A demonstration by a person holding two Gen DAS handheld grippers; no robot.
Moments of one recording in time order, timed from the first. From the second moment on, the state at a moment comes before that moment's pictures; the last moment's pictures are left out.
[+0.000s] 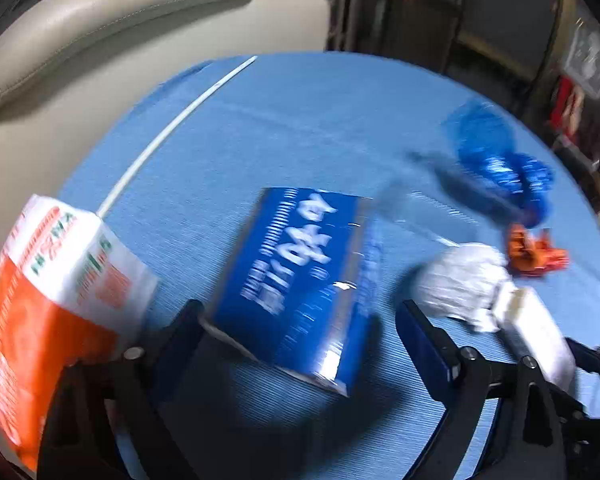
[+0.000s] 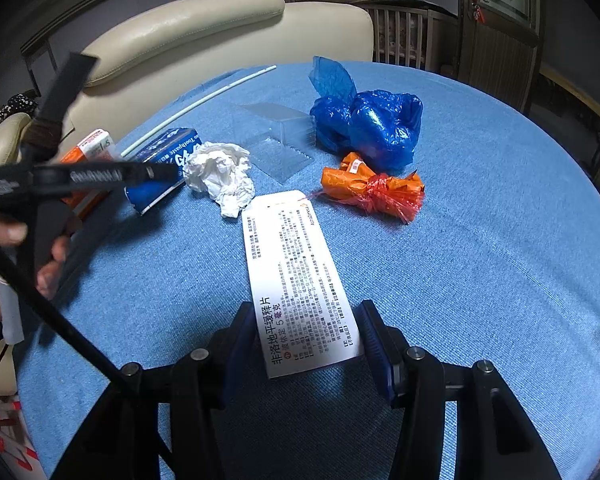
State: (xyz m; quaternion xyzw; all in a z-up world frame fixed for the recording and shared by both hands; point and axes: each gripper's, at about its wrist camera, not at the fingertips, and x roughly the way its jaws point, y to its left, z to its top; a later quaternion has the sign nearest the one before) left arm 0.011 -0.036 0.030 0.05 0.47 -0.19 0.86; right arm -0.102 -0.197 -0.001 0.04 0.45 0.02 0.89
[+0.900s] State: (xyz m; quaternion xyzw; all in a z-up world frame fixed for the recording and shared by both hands) left arm -0.153 -0.060 0.069 0.07 0.43 -0.16 0.89; right arm -0.209 -0.209 0.028 0.12 0.41 0.01 0.91
